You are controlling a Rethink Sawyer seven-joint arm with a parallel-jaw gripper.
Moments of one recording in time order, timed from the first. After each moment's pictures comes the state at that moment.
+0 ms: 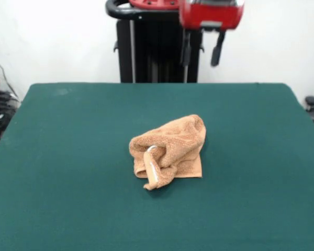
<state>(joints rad) -0.05 -0.86 -0.10 1.81 0.00 0.55 1.57</state>
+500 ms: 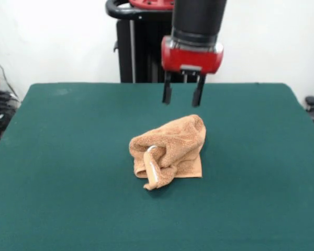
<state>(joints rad) -0.06 -0.69 -0.13 1.74 0.04 0.39 1.57</state>
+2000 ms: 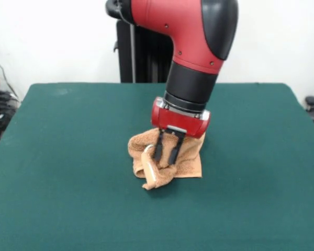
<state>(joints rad) 0.09 -0.37 -0.32 1.61 0.31 0.10 1.58</state>
